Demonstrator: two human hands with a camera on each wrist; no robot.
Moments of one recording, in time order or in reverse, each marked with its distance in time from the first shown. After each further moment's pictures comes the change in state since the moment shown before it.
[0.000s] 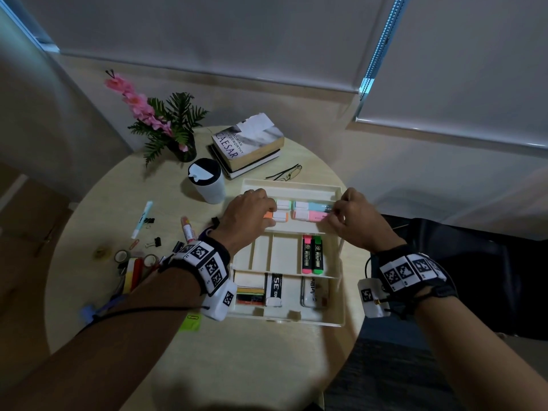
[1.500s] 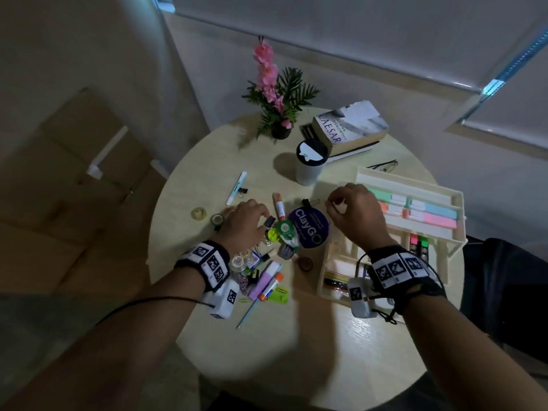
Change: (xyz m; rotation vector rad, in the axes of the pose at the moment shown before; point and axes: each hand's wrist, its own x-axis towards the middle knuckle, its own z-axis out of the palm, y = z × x) left_hand -0.156 -0.220 0.009 -0.133 -0.063 -0.305; right_hand 0.059 -0.225 0.099 0.095 0.168 -0.152
